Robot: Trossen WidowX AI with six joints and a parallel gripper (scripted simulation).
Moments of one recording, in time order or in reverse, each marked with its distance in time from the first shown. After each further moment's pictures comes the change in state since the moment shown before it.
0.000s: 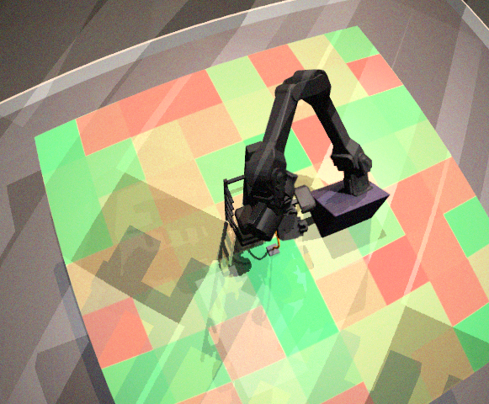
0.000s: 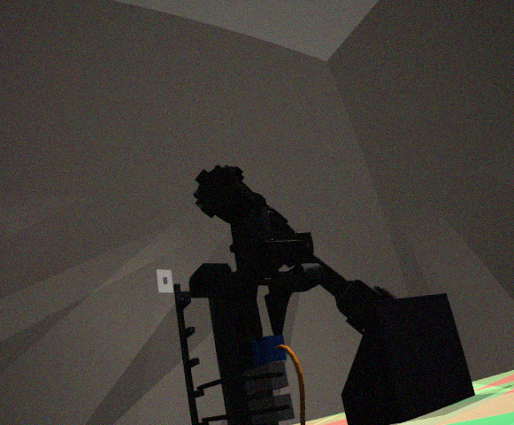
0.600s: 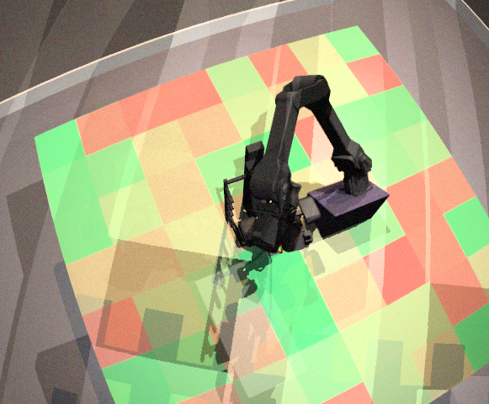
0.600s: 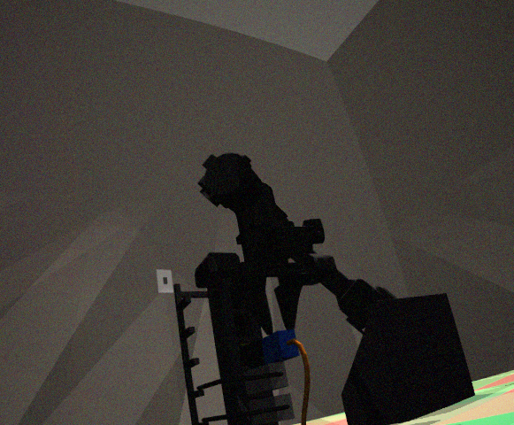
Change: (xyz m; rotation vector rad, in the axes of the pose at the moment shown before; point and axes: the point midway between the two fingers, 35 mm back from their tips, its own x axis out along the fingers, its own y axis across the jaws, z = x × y) arm -0.003 -0.001 0.032 -0.002 -0.046 0.001
